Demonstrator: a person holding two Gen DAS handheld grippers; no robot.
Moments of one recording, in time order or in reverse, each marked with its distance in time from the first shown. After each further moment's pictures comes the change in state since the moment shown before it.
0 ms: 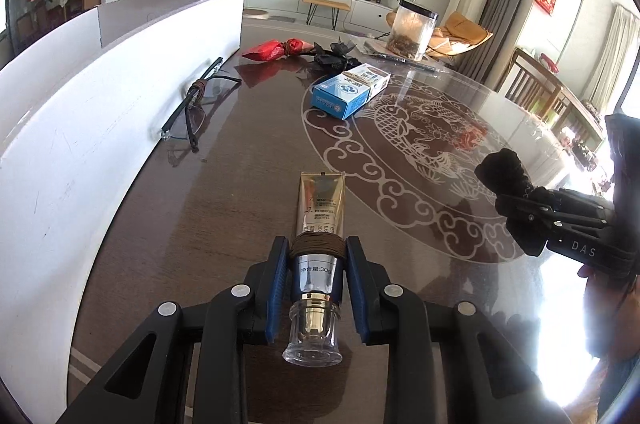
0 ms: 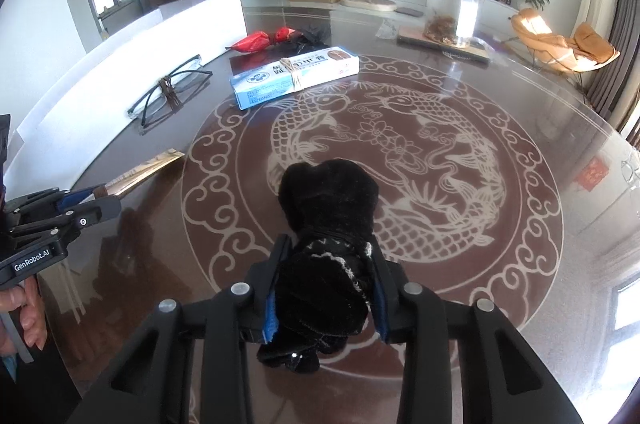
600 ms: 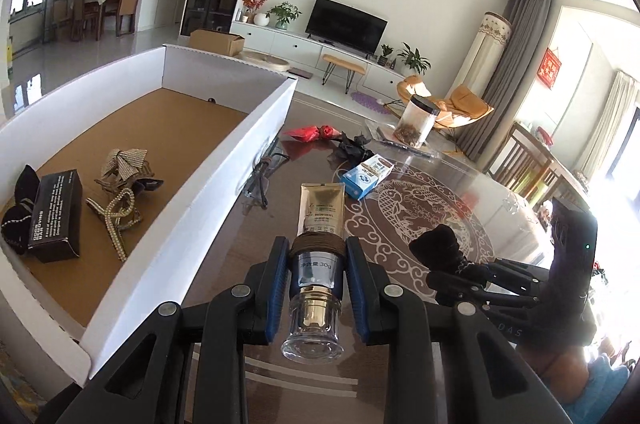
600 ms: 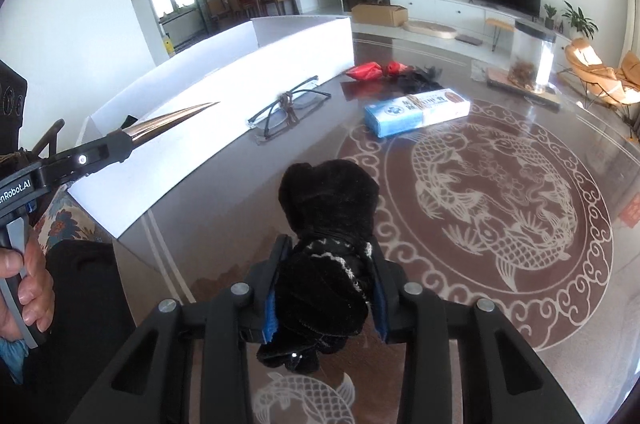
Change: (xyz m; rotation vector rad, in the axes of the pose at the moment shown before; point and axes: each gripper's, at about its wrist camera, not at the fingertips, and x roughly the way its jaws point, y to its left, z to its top) left arm -0.121 0.052 0.010 -0.152 -0.202 -0.004; right arm -0.031 0.101 0.008 -0.124 -0.075 0.195
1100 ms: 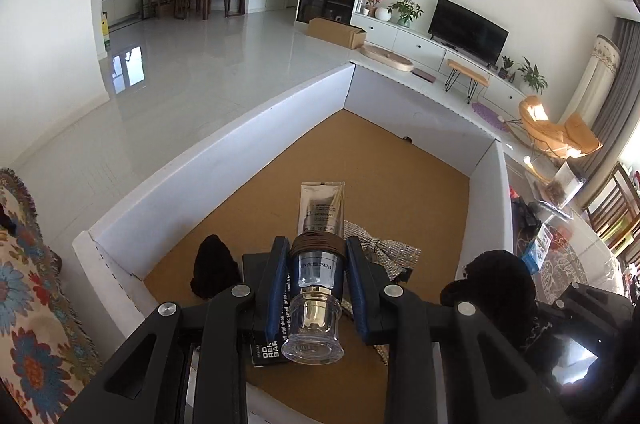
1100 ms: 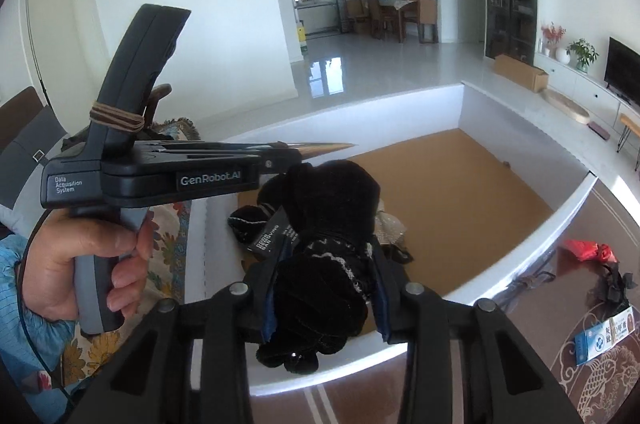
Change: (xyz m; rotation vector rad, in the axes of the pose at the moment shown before) left arm 0.001 0.190 0.088 -0.135 0.073 0.396; right arm 0.092 0.228 0.140 -0.352 -0.020 0.343
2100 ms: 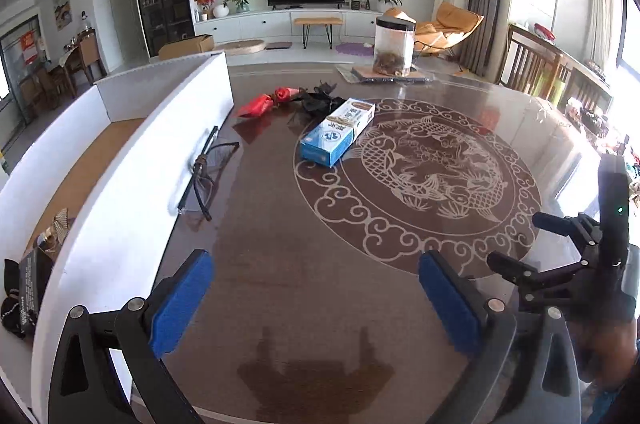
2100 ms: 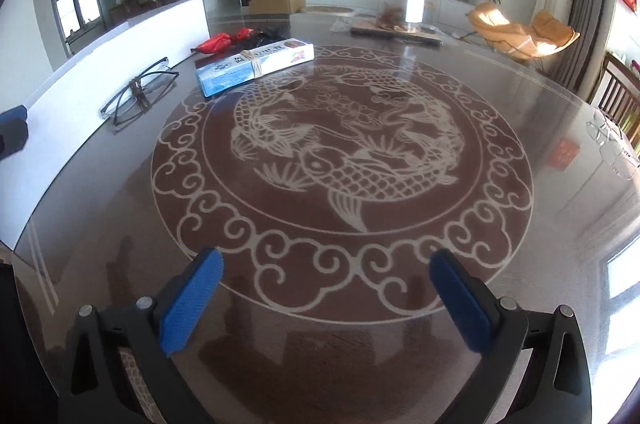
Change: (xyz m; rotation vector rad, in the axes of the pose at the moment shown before) left arm 0.010 -0.290 -0.145 0.506 0.027 -0.238; right arm -0.192 -0.209 -0.296 0.572 0.068 -0.670
